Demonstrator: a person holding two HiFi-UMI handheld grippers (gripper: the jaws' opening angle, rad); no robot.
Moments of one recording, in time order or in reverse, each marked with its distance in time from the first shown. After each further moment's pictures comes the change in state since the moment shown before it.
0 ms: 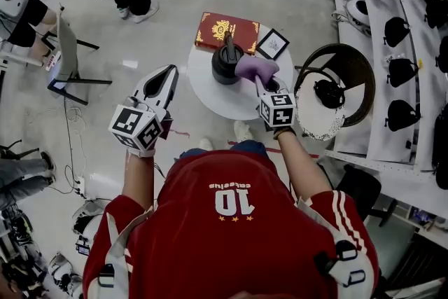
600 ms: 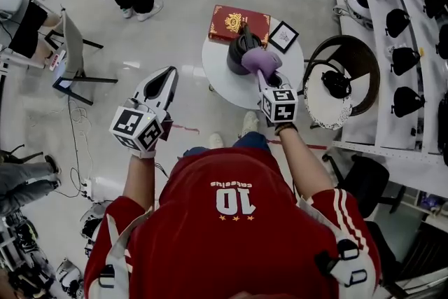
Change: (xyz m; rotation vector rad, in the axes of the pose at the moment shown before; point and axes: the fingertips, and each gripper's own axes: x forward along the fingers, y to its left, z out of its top) left arm -0.077 0.037 -0.009 -0.002 0.011 -0.023; right arm -0.004 0.074 0.003 0.013 -0.030 -0.055
